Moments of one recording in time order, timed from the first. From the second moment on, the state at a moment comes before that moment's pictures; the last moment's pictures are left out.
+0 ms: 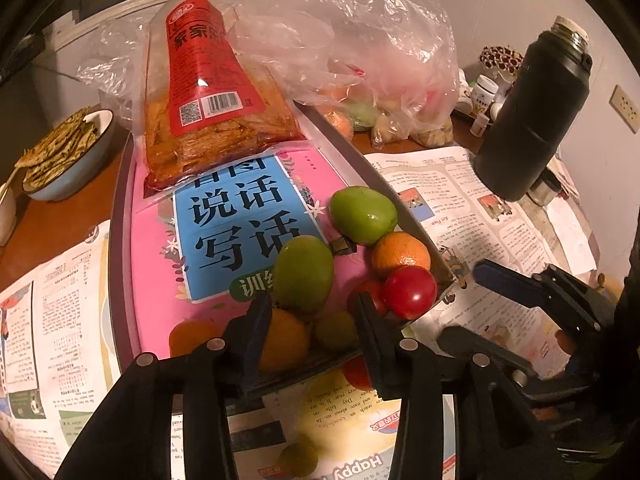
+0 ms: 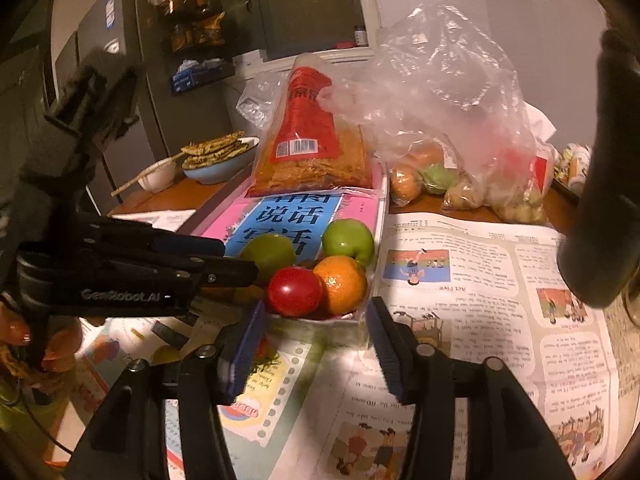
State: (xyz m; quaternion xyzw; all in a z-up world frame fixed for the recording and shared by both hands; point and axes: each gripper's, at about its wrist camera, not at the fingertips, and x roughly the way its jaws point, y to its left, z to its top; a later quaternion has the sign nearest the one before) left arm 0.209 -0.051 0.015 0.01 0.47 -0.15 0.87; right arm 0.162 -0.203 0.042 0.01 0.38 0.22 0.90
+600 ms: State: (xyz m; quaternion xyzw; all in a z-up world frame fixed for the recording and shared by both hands) left arm 0.145 -0.006 0.040 -0.01 0.44 -0.15 0.88; right arm 0.148 -0.179 0.026 0.02 0.43 0.23 0.87
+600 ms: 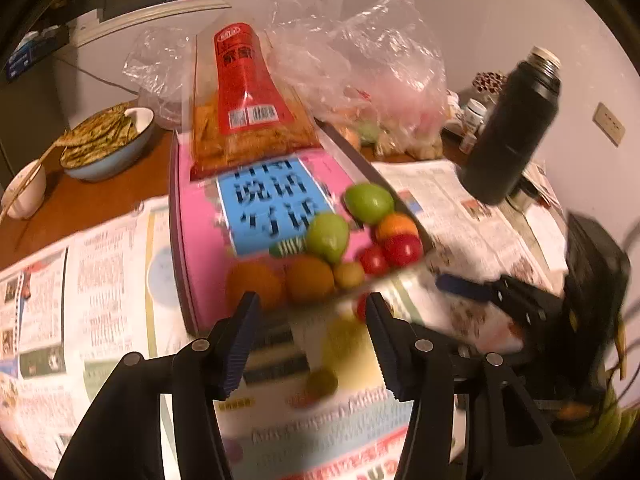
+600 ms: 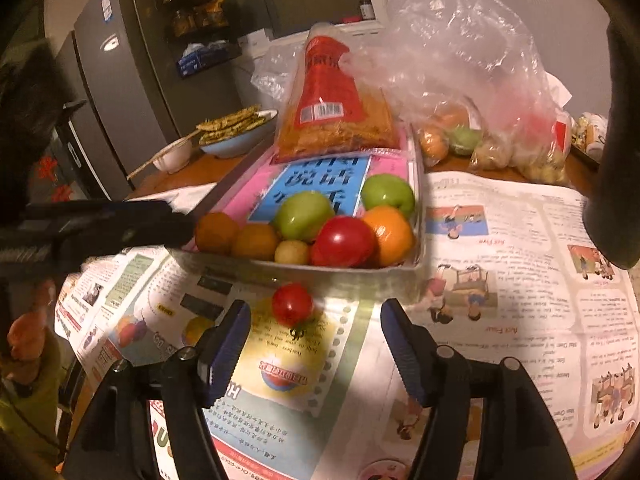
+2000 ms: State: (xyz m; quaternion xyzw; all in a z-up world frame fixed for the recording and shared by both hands) left arm 0.132 -0.030 -0.009 0.03 0.48 -0.19 0.85; right arm 0.145 -0.167 0.023 0.02 0.42 0.25 0.87
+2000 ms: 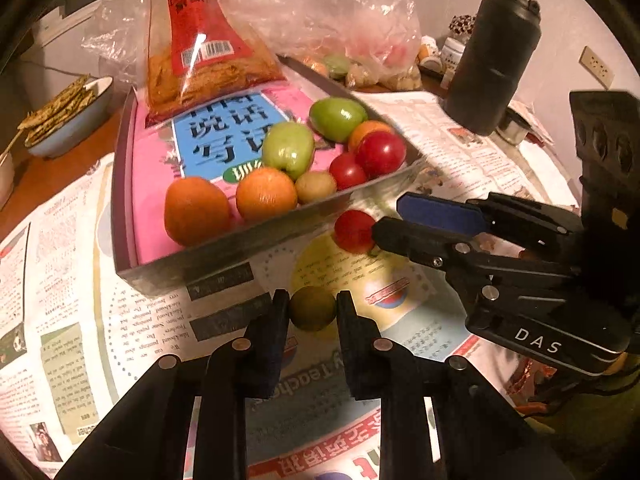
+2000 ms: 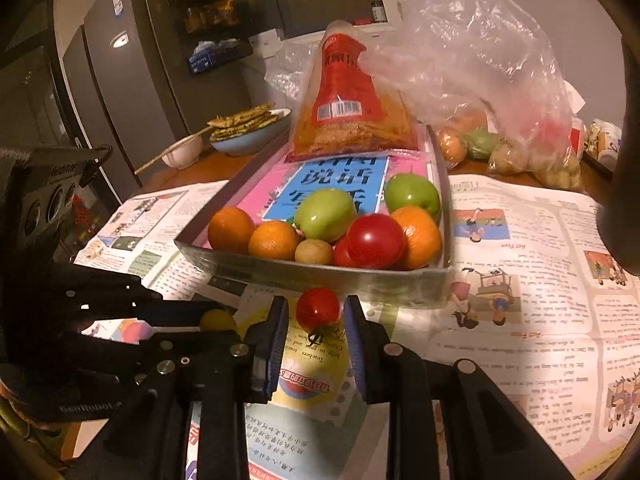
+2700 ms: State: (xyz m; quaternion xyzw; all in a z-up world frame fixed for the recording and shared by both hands) left arm 0.163 -0.019 0.044 0.02 0.44 -0.18 0.88; right arm 0.148 -0.176 0.039 0.02 0.40 0.26 0.88
